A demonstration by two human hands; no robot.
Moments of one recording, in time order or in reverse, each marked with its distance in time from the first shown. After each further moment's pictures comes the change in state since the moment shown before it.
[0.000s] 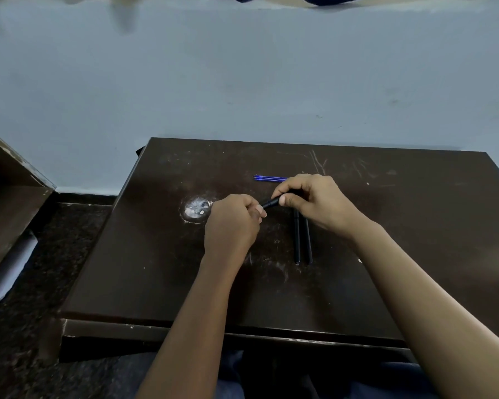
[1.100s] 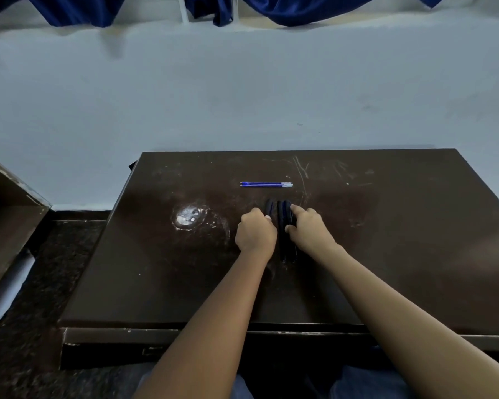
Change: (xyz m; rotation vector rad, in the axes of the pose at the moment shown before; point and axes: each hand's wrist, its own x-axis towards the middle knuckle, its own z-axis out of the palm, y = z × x) left_hand 0.015 0.019 0.078 0.171 0.000 -0.181; right_hand -0.026 0.036 0.035 -0.141 -0.013 0.571
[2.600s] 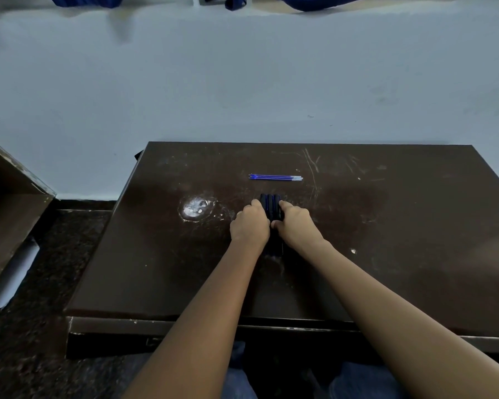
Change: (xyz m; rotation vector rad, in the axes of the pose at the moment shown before) left_hand 0.024 -0.030 -0.006 0.237 -0.117 0.204; right_hand 0.013 -0.023 0.031 0.022 -0.035 -0.071
